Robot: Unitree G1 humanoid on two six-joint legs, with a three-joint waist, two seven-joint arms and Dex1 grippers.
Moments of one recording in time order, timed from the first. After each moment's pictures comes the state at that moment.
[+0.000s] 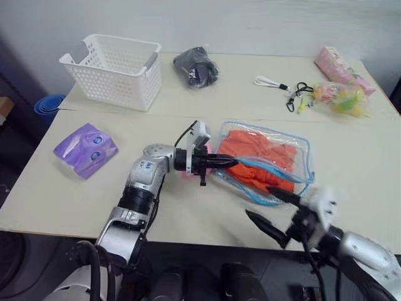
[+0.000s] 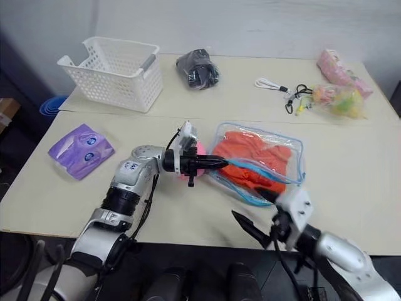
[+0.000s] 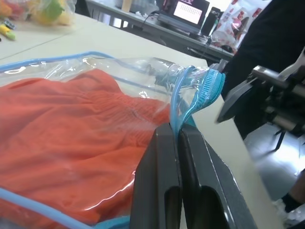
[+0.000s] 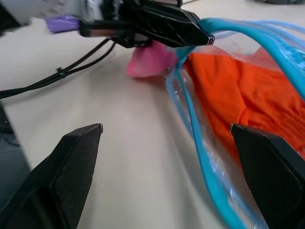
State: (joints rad) left arm -0.79 0.18 -0.10 0.25 -0.30 0.65 -1.09; right arm 0.19 -0.64 -0.13 -0.76 0.61 0.57 0.49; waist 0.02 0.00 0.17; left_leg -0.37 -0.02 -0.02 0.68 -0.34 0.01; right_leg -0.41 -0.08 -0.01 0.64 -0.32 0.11
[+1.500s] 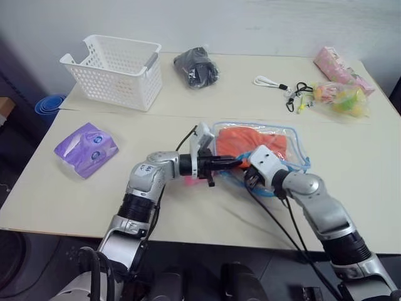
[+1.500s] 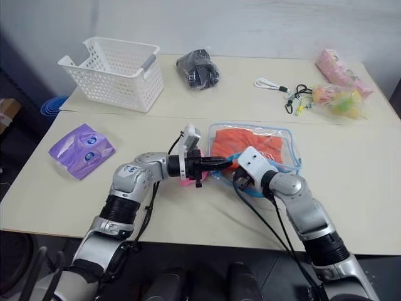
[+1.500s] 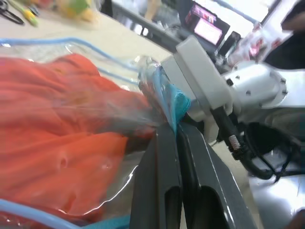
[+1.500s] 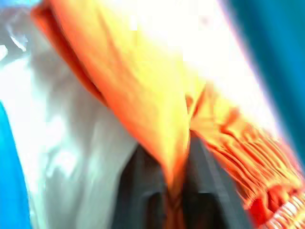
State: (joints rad) left arm -0.74 0.12 -0.05 0.21 -0.42 0.76 -0.91; right arm -0.40 -0.57 0.16 -0.16 0.06 0.56 0.60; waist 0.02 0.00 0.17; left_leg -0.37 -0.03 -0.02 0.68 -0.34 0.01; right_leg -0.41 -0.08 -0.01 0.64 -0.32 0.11
